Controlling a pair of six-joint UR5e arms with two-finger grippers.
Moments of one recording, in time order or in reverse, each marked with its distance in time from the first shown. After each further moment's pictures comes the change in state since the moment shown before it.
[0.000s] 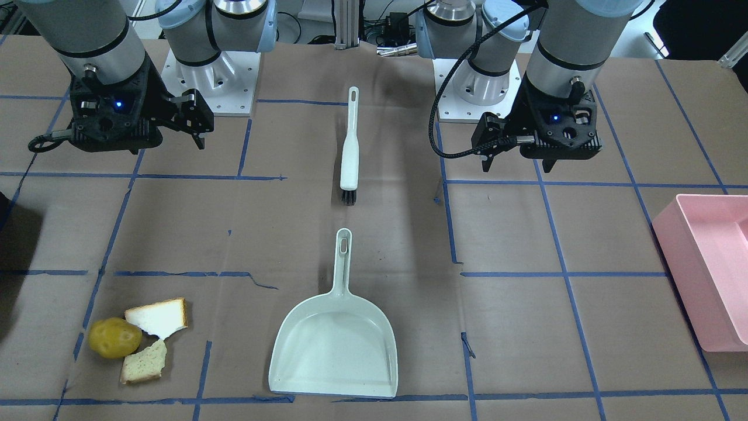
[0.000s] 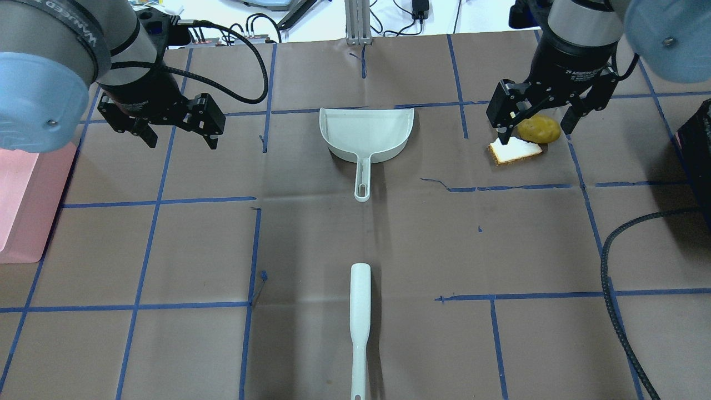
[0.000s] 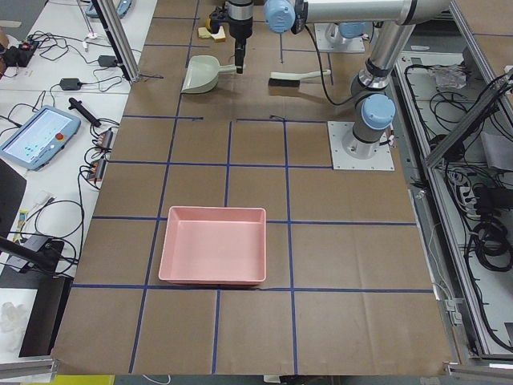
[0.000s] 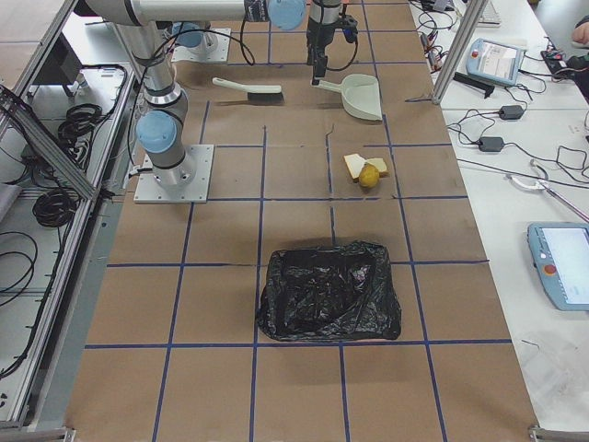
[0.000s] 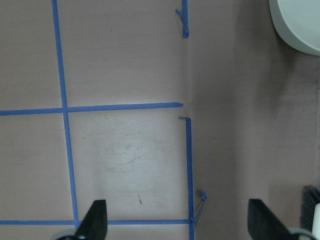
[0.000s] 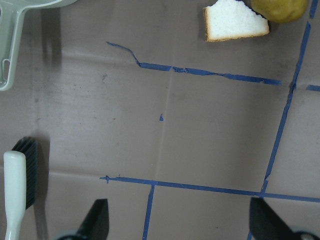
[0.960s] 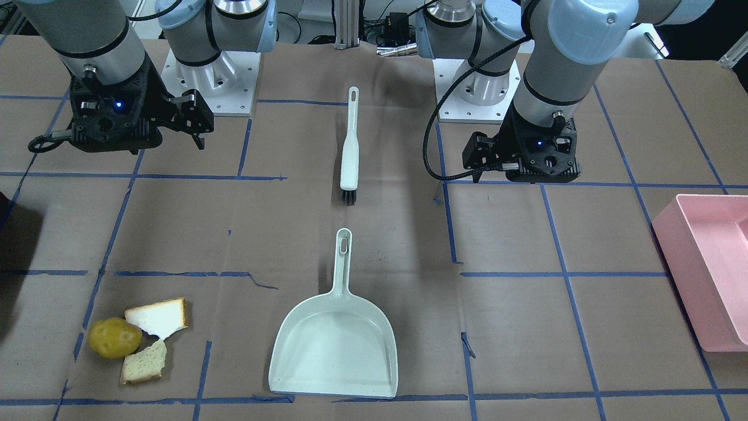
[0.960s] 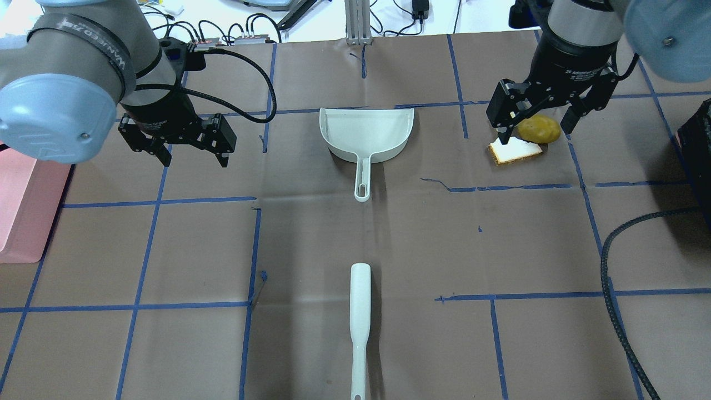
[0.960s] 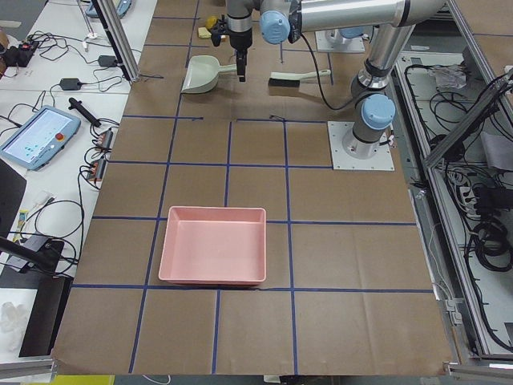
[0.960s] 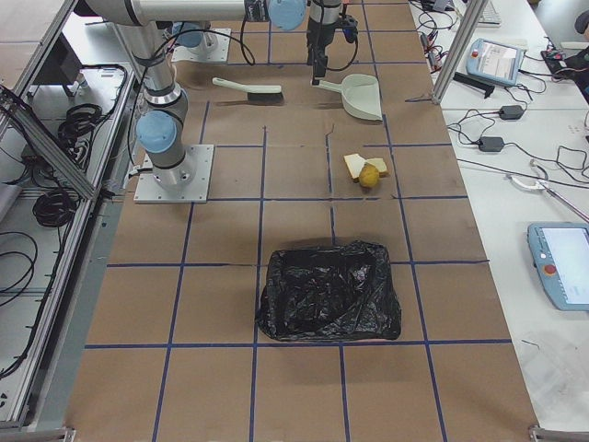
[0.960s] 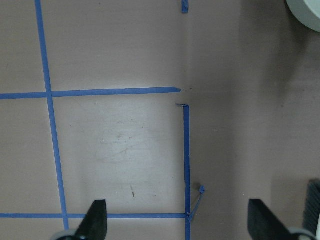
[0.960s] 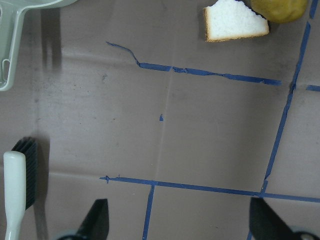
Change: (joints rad) left arm -0.001 -0.031 -0.055 0.017 -0.007 -0.012; right arm 0.000 0.001 -0.001 0.000 0.000 0.000
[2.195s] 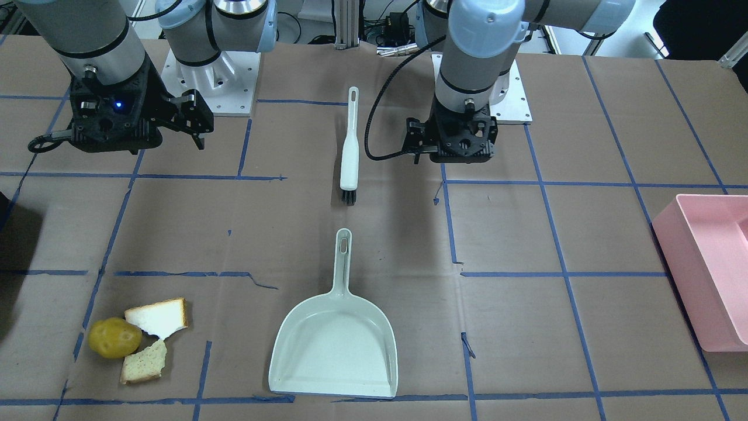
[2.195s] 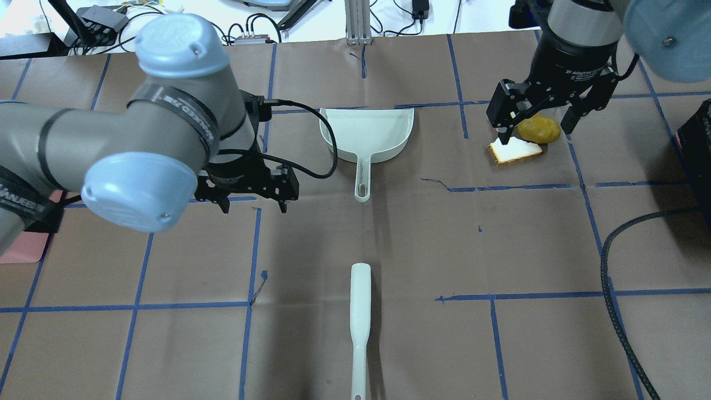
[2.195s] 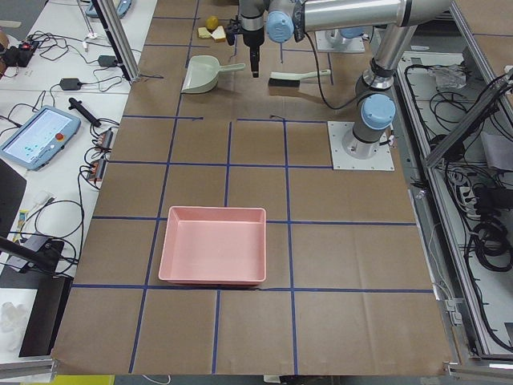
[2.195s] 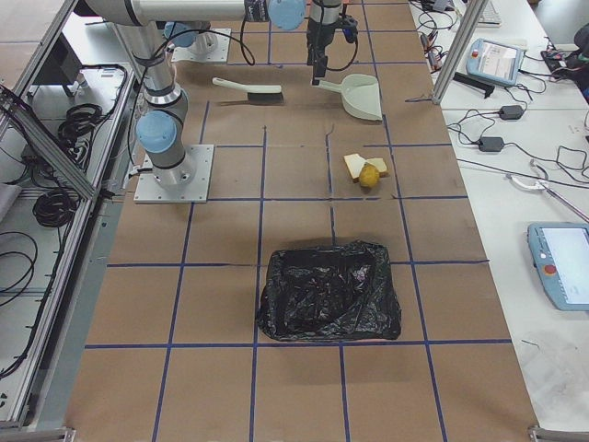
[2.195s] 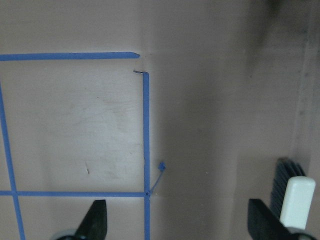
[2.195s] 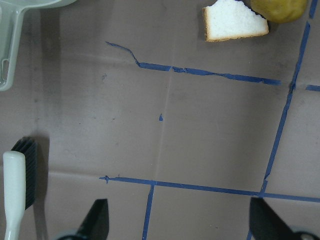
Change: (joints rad) left arm -0.235 0.035 -0.144 0.057 0.001 -0.263; right arm 0.000 0.000 0.001 0.000 -0.001 0.000
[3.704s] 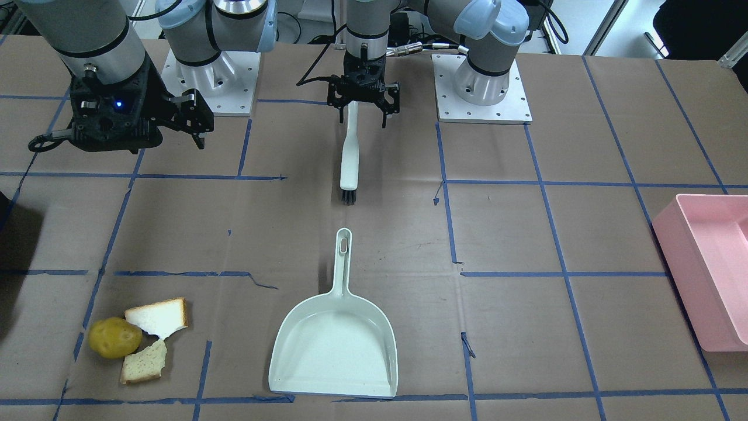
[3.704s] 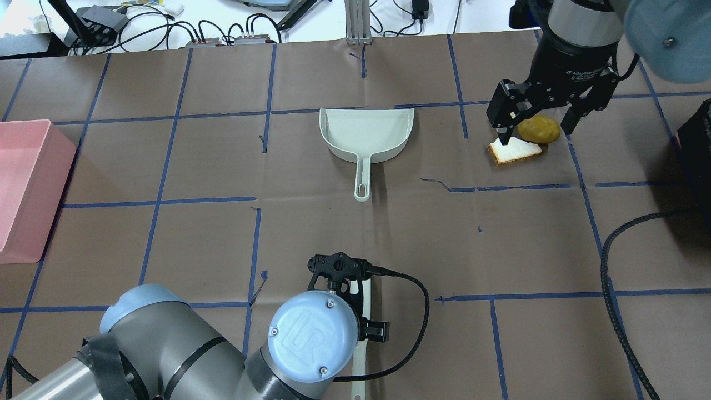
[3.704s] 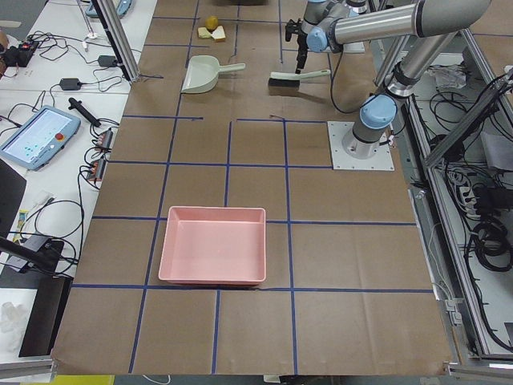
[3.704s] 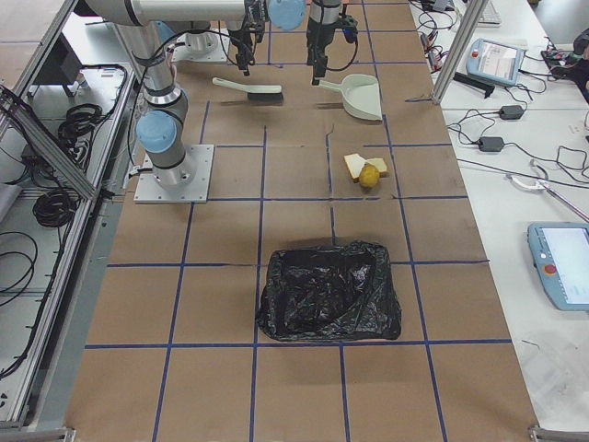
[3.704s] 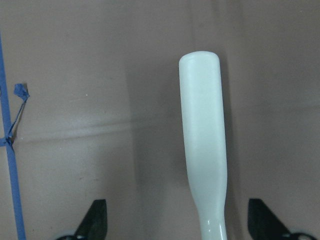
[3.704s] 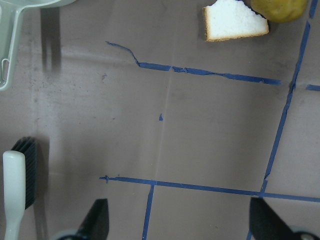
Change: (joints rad) left arm -0.434 0.126 -0.463 0.558 0.019 -0.294; right arm 0.000 -0.001 0.001 0.000 0.000 0.000
